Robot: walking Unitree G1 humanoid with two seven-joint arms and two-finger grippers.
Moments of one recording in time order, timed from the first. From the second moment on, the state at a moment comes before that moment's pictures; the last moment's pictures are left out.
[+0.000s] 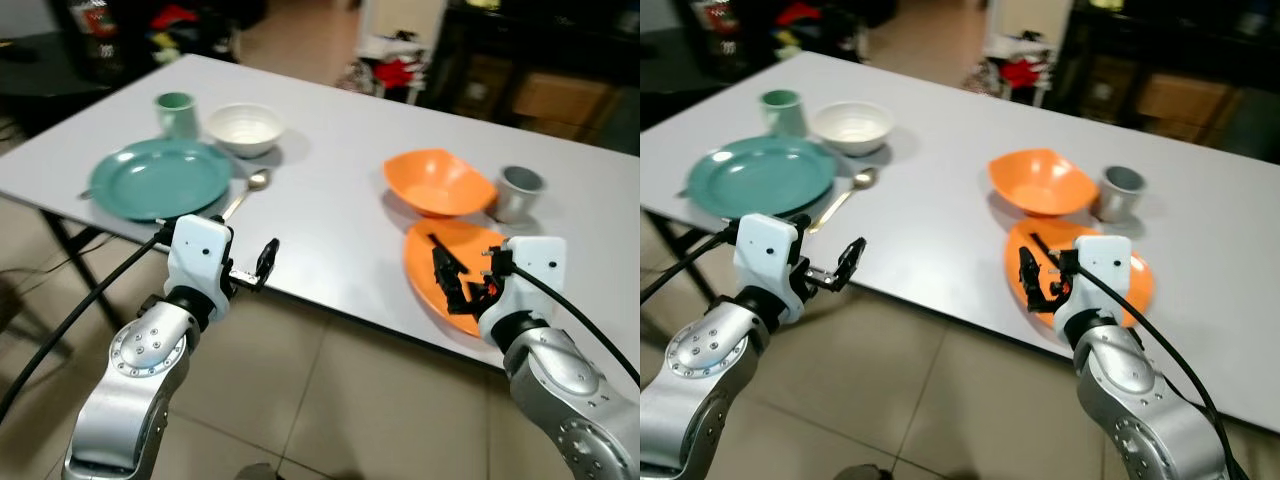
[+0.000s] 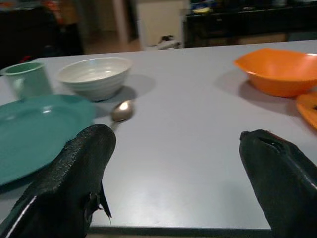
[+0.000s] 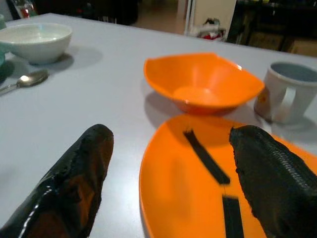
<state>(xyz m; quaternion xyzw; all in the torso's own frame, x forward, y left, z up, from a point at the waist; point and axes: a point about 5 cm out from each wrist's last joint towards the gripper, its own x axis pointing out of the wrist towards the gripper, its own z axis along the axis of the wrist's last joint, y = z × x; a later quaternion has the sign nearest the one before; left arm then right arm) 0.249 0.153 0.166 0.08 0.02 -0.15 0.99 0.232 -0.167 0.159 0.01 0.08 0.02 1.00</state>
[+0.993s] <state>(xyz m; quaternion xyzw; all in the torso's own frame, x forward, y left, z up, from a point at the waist) 0.259 0.153 0.164 0.07 0.01 -0.12 0.99 0.243 -0.155 0.147 0.01 0.02 0.03 1.00</state>
